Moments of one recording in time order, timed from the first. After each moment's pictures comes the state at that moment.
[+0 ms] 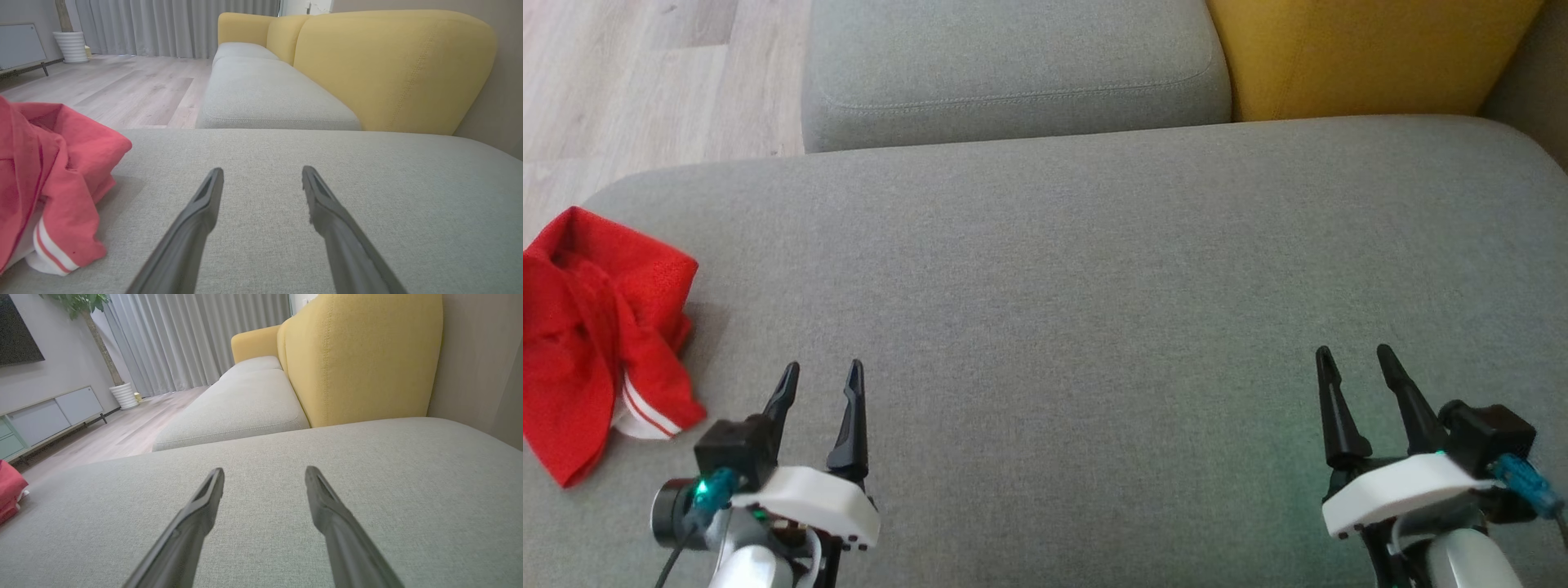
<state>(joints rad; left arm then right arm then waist) -0.02 0.17 -0.28 0.20 -0.30 0.12 -0.20 0.01 -0.07 0.04 0.19 0.24 0.12 -0.08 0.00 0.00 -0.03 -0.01</state>
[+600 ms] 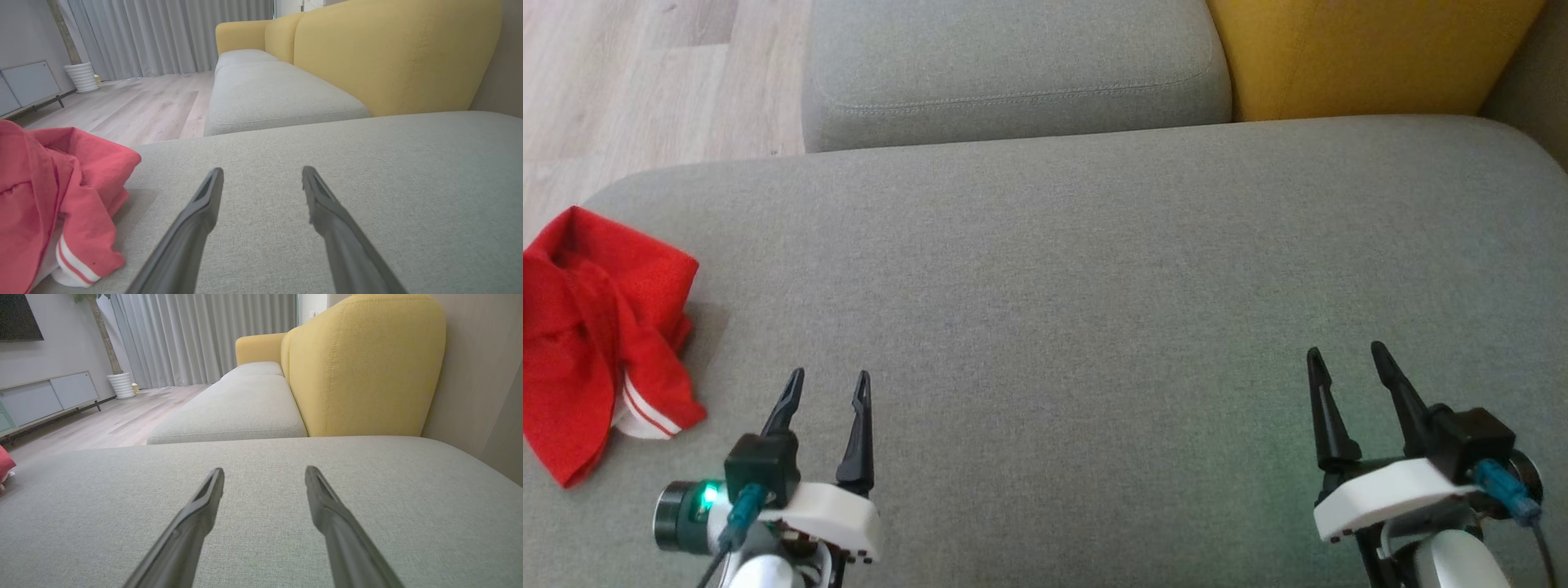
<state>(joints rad) -0.02 0.15 -0.28 0.24 -0.16 0.13 -0.25 0.01 -0.05 0.03 0.19 0.11 0.12 -0.12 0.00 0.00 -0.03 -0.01</state>
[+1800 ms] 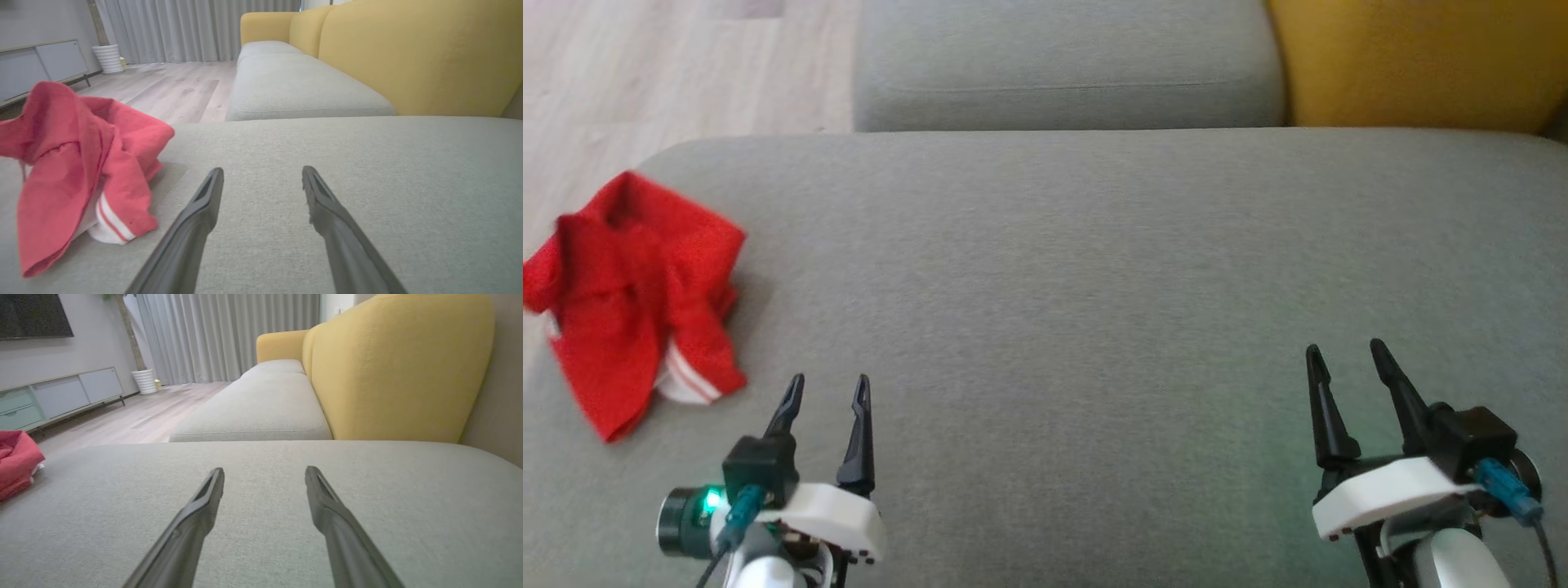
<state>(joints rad) -0.01 0.11 -0.23 0.27 -0.13 0.10 -0.25 0.01 -0.05 0.03 0.19 0.11 0.12 -0.12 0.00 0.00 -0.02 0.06</state>
